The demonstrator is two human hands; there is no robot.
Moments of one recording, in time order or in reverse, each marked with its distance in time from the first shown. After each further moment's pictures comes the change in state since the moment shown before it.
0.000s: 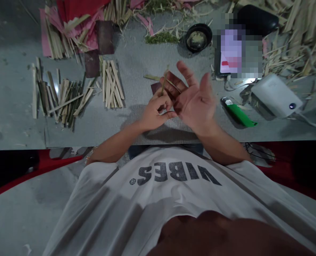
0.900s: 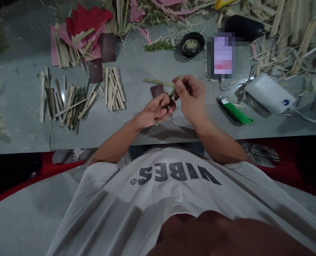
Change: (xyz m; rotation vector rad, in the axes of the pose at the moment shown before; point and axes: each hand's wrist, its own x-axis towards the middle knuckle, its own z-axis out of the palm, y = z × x) left_hand 0.018 0.051 -0.007 -0.754 -0.213 -0.598; right_hand 0.028 0.038 -0.027 -0.573 0.258 -0.473
